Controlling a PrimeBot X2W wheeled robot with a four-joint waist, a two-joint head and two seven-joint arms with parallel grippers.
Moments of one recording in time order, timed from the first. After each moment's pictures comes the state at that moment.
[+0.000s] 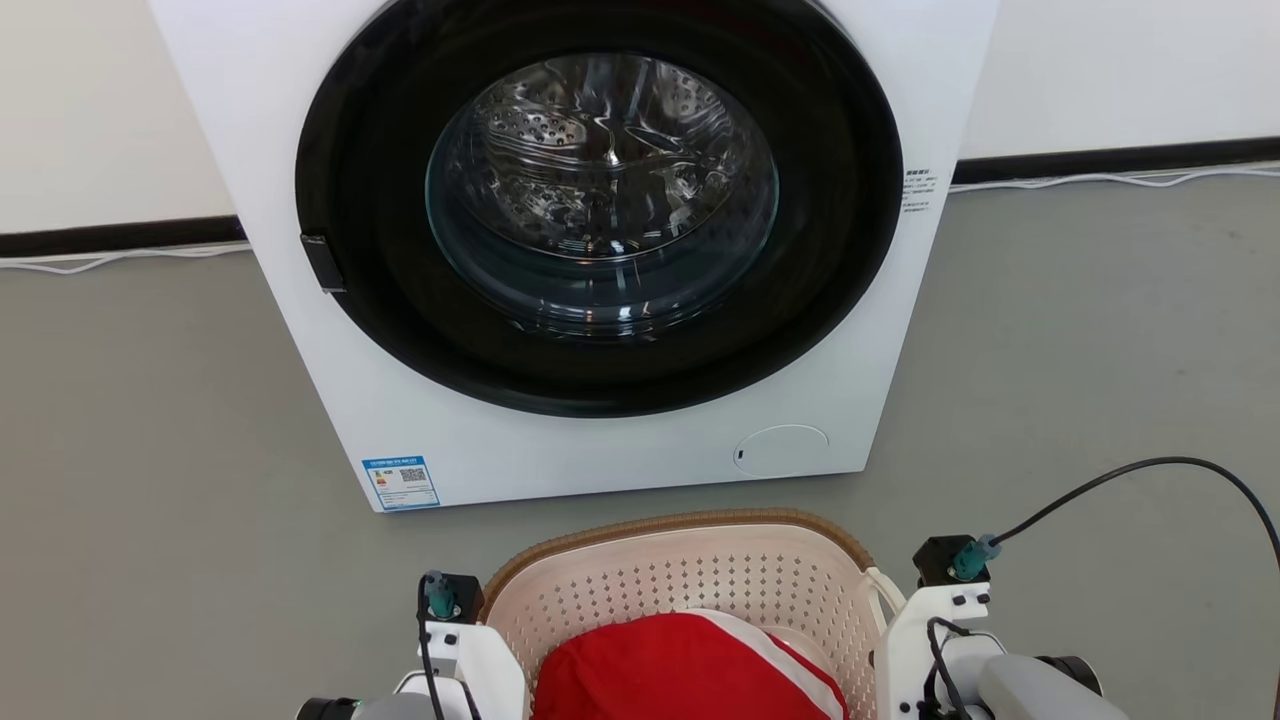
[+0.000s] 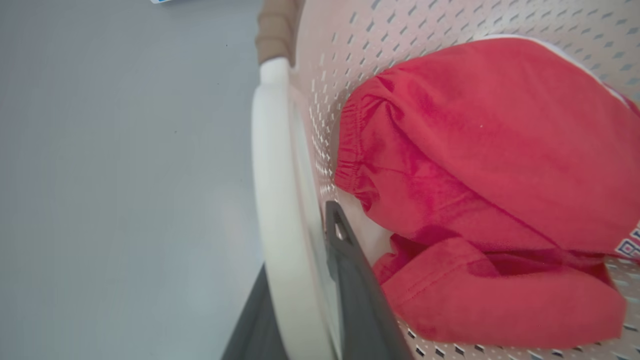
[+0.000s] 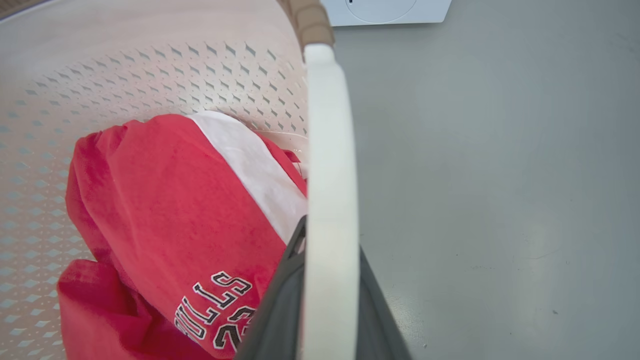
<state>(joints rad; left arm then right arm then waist) -0.55 0.03 -0.86 1.28 -0.82 0.01 0.22 -0.59 -0.05 0.77 1.31 0.84 0.12 0.21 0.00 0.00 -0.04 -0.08</state>
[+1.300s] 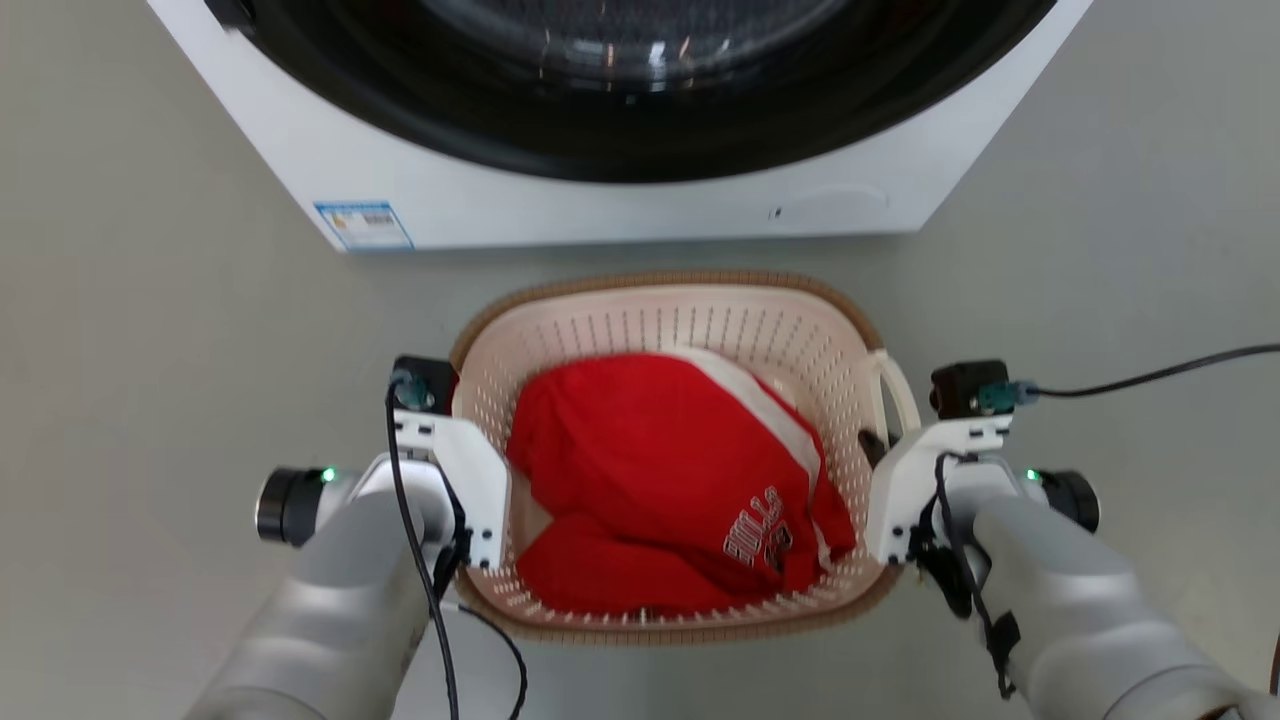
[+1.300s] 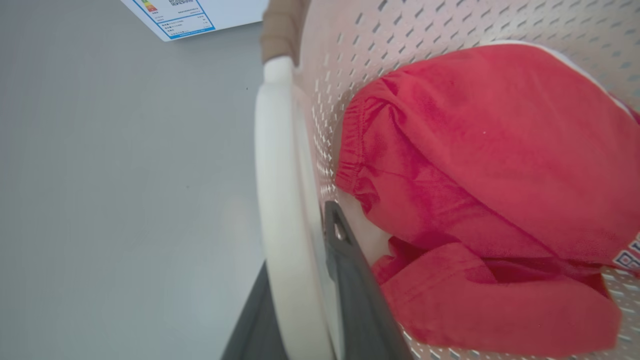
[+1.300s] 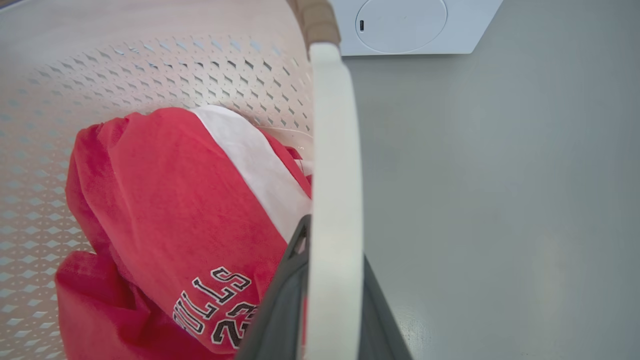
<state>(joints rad) -0.83 0.05 -0.89 1.30 -0.81 0.04 0.06 -0.81 -0.06 0.82 1.30 0.90 0.12 -0.01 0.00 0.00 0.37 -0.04</state>
